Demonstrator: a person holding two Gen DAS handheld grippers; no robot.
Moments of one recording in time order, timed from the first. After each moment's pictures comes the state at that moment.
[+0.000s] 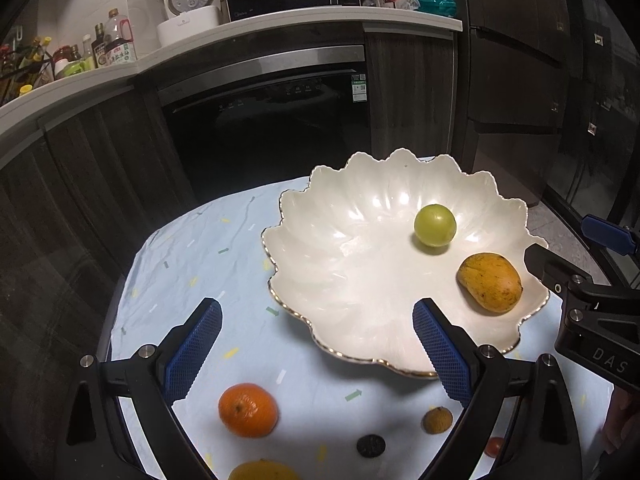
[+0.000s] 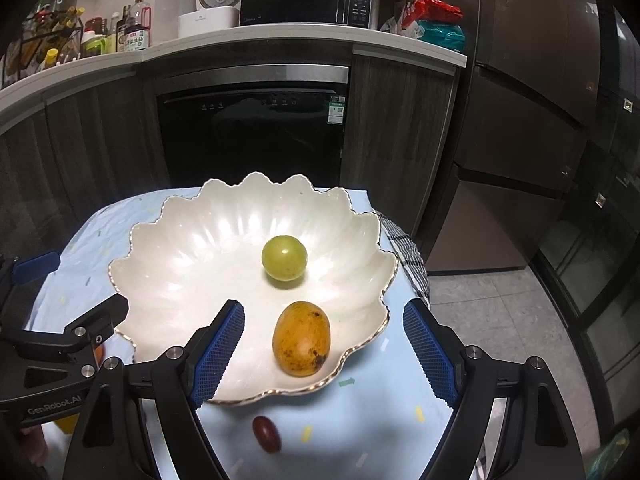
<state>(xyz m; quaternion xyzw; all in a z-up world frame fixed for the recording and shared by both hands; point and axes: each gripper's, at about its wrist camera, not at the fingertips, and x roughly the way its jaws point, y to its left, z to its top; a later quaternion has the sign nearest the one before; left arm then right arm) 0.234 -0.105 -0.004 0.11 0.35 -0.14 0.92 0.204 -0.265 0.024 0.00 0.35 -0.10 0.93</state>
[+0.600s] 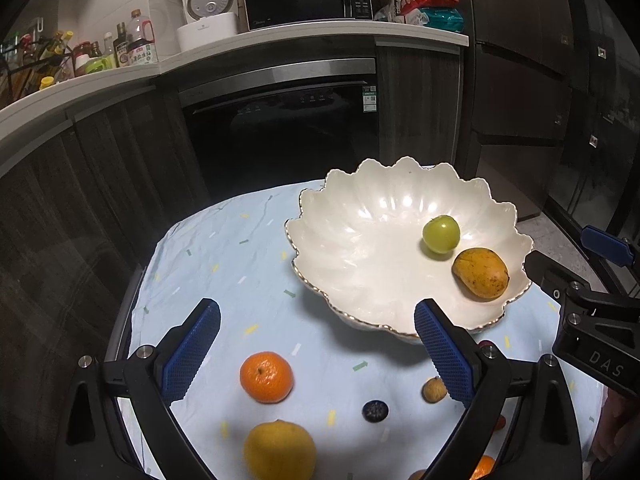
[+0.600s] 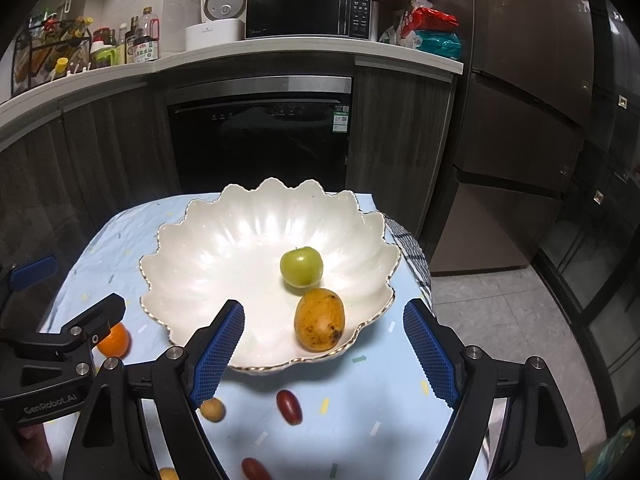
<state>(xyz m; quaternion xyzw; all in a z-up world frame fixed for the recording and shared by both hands) 0.201 -0.082 0.011 0.10 0.33 -0.13 0.93 0.173 -0.250 0.036 0.01 0.33 -0.09 0.94</state>
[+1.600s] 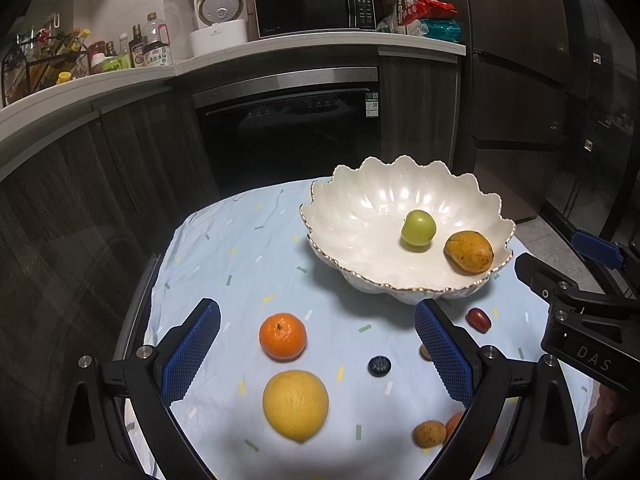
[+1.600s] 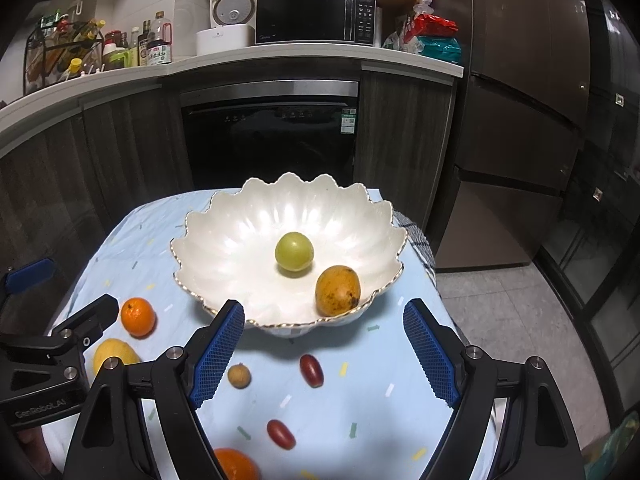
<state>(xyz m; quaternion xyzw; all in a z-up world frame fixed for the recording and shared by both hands) 0.152 -0.057 0.018 0.09 0.32 -0.12 0.93 0.134 -0.230 0.038 0.01 0.33 -0.09 0.94</state>
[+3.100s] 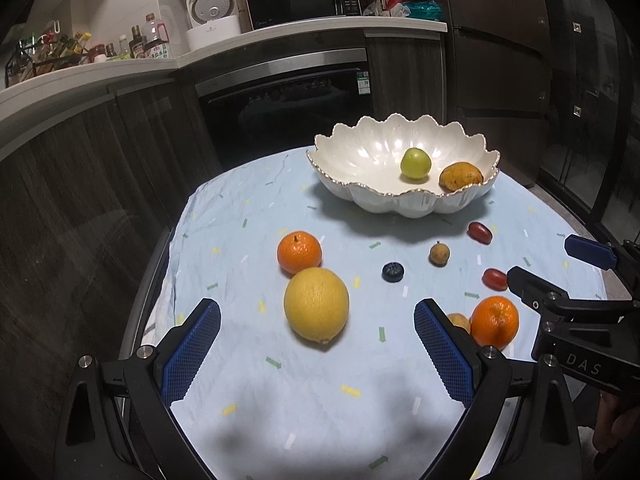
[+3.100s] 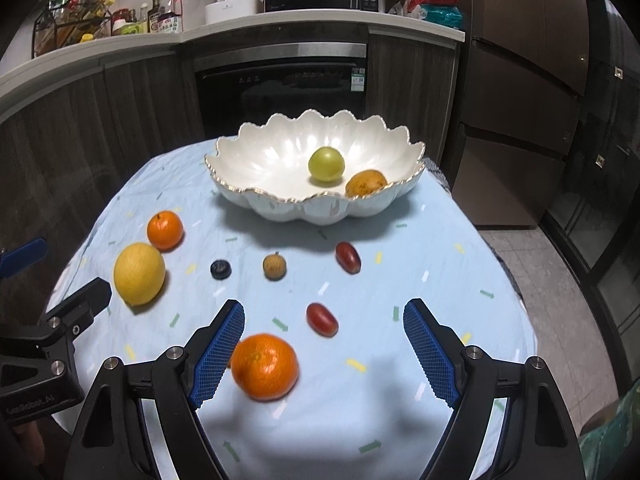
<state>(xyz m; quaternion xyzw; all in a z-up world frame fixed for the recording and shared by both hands) 0.087 -0.021 -0.023 0.13 0.33 -0.13 0.93 0.069 -0.190 -0.017 0.02 0.38 -0.08 0.92</state>
